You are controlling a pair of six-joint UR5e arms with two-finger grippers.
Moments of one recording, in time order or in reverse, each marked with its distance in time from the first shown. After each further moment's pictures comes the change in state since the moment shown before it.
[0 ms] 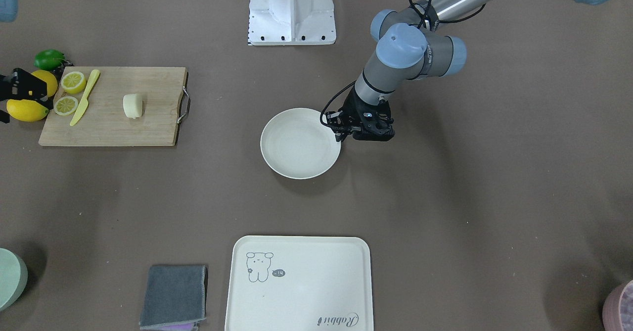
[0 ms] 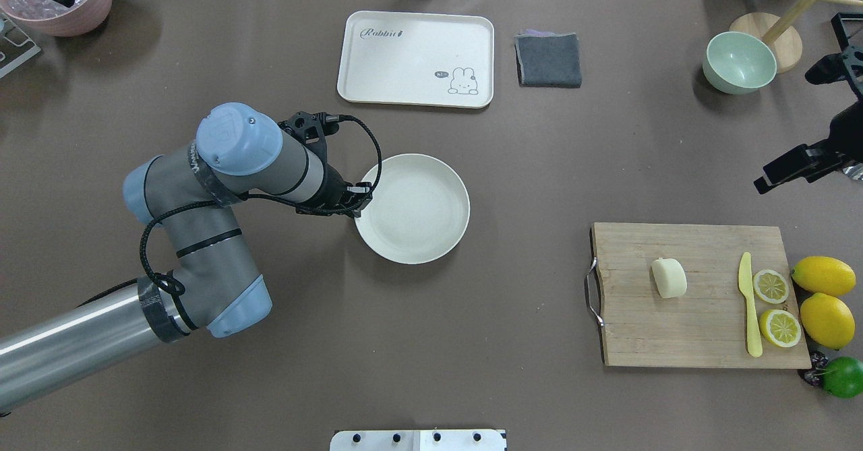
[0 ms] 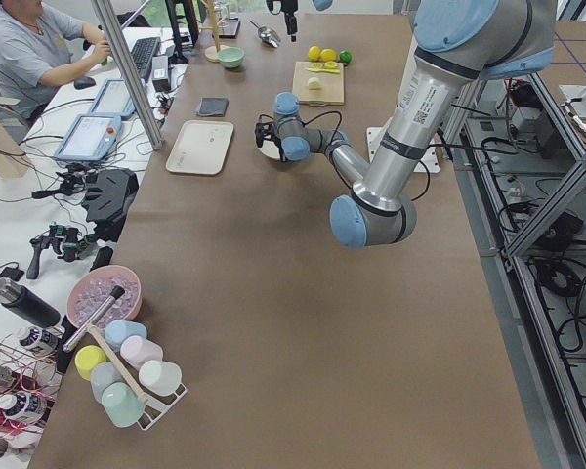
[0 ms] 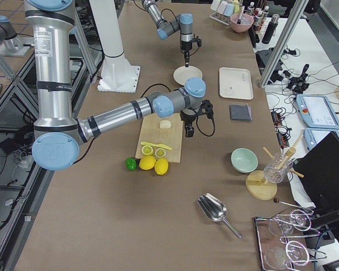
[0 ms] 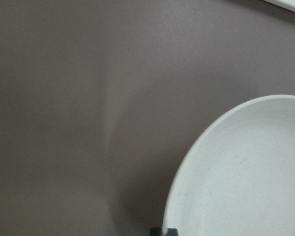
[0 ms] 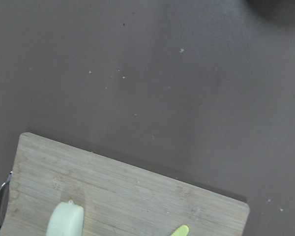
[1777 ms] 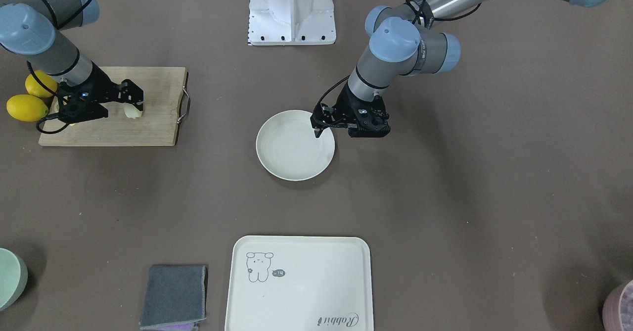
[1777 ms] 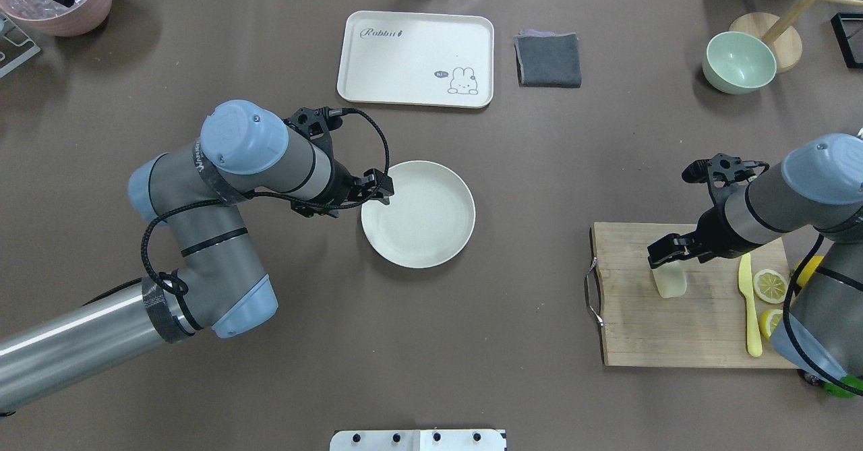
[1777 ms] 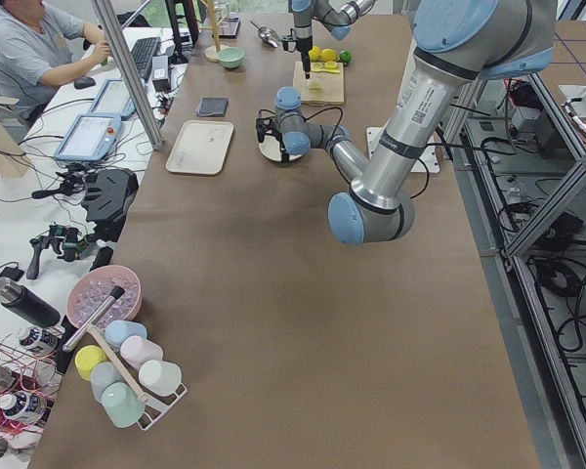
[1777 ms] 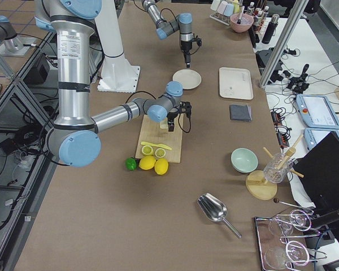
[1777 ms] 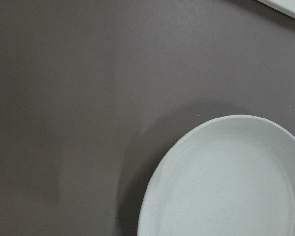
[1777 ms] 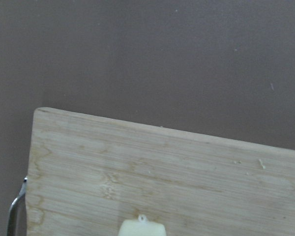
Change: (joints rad) left arm -0.003 -0.011 -0.018 0.000 0.012 -0.074; right arm -0.393 -0.049 -0.068 0.372 -0.241 0.549
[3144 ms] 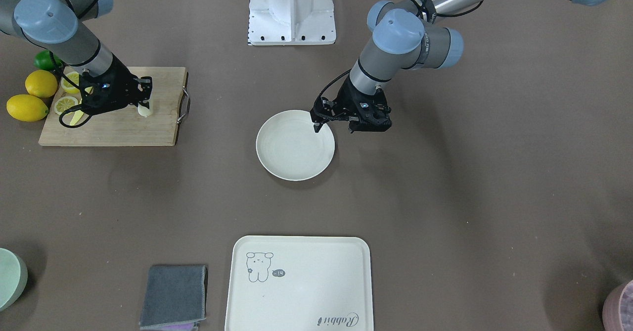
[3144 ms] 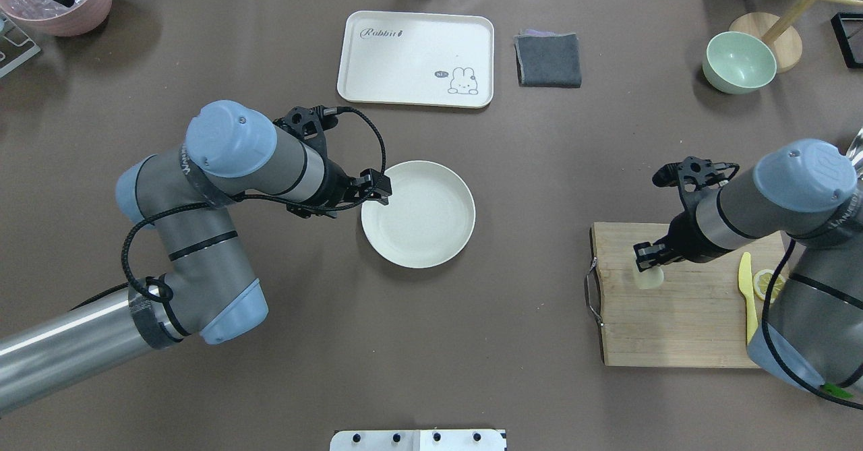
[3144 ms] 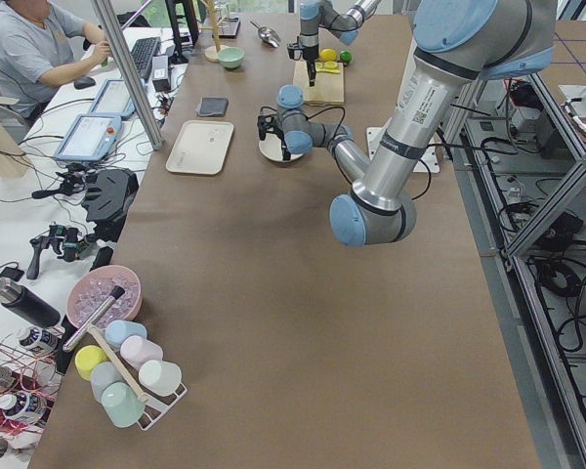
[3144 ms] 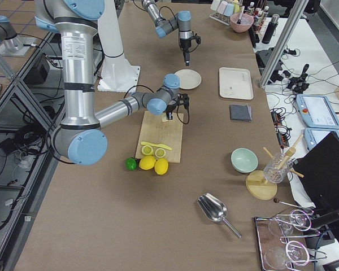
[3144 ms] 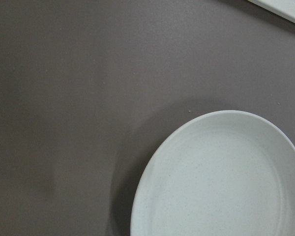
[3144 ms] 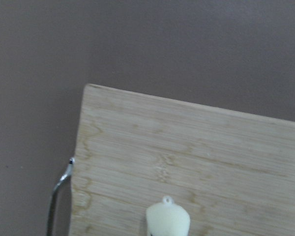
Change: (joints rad) left arm -0.003 0.040 -0.070 -0.007 0.001 -0.009; right arm -0.045 0.080 0.041 -0.046 -0.024 0.014
